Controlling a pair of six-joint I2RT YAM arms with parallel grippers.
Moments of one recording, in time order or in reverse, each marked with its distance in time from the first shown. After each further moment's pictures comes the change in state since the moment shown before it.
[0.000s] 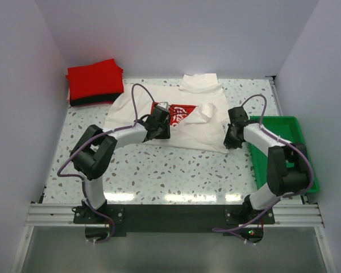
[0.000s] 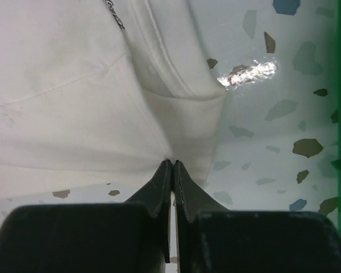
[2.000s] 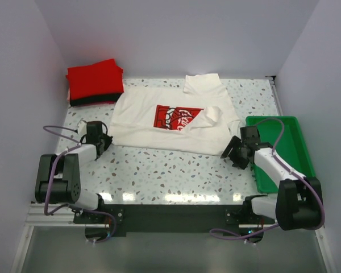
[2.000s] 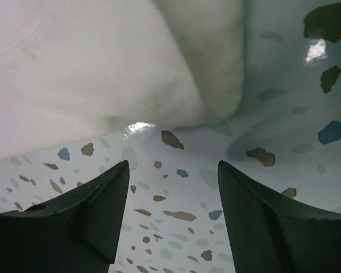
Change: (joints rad) left arm 0.654 -0.400 -0.598 0.252 -0.073 -0.408; right arm -0.077 -0.355 -0.330 0.057 -0.196 0.183
